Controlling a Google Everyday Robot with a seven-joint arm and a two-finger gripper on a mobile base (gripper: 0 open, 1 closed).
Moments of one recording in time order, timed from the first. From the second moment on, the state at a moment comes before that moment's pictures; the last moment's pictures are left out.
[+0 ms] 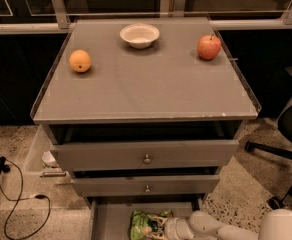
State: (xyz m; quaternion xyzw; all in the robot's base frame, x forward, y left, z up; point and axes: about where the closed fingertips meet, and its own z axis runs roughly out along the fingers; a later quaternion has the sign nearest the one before) arm 0.441 -0.068 0.131 -0.64 0.66 0.22 0.34
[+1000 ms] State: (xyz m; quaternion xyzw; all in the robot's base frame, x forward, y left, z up) arm 0.439 -0.118 0.210 -0.62 0.65 0.22 0.38
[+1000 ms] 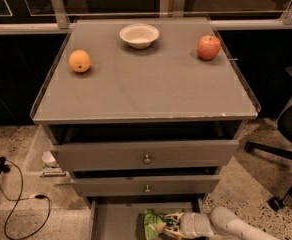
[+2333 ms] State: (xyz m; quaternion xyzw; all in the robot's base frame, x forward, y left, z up) arm 0.449 -0.167 0.314 -0.65 0.63 0.16 0.40
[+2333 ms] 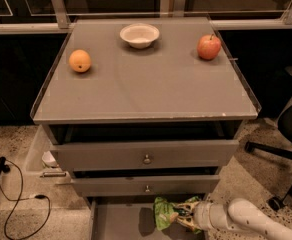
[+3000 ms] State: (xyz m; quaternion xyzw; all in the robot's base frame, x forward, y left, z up) arm 0.401 -0.161 0.449 -0.70 0.56 0.07 0.43
